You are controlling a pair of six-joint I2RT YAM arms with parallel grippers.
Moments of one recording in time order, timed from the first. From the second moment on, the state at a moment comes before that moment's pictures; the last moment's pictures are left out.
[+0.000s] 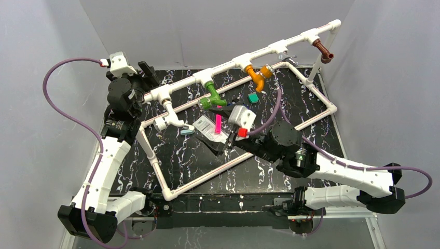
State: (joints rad) left arm -0.22 1.08 1.13 -0.09 -0.35 -0.22; right arm 1.35 1.03 1.14 0.11 0.17 -0.20
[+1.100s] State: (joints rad) left arm -0.22 1.08 1.14 -0.09 -0.35 -0.22; right arm 1.42 1.40 1.20 0.22 0.27 -1.47
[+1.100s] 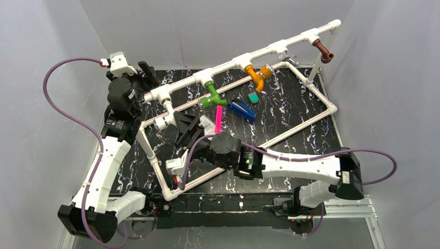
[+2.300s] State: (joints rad) left arm -0.22 1.08 1.14 -0.09 -0.35 -0.21; right arm 1.46 1.60 1.30 0.48 0.49 -1.54
